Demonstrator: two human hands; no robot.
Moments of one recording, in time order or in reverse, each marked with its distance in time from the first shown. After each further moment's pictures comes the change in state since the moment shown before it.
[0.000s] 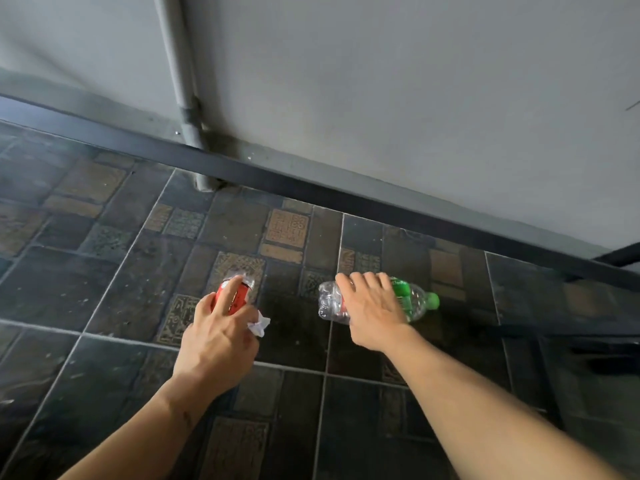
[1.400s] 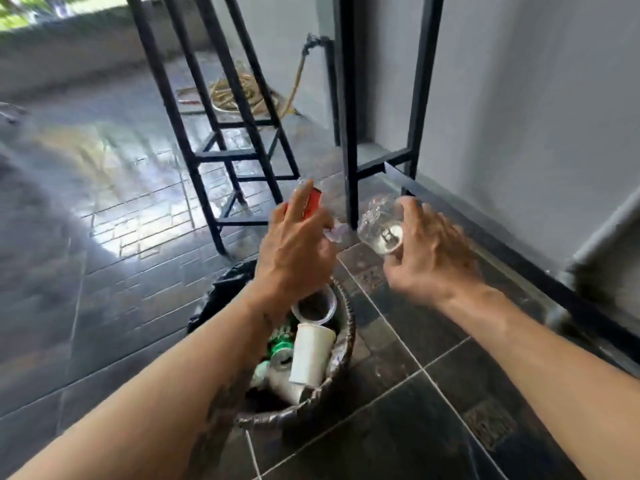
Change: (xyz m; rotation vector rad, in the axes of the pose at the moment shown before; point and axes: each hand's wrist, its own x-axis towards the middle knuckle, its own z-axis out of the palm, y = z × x) left_hand -0.226 -0.167 -0.346 0.177 0.832 -0.560; right_hand -0.001 -0.369 -0.370 0.505 0.536 -0.758
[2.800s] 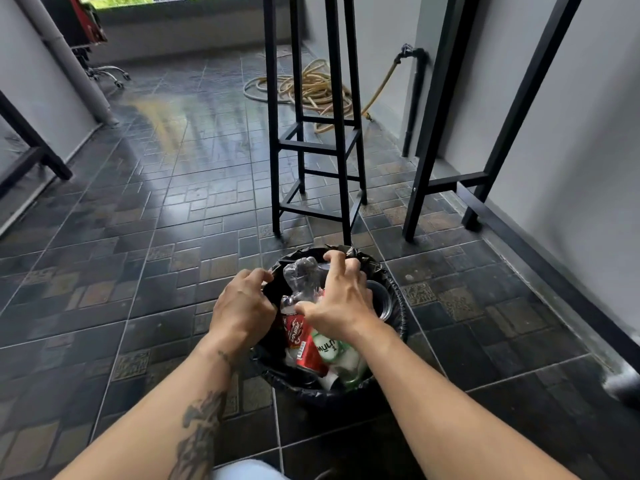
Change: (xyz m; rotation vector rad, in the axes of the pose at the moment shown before) left_hand -0.130 -0.119 -0.033 0.000 -0.053 -0.723; right_hand -0.026 -0.154 0.114 0.391 -0.391 -0.015
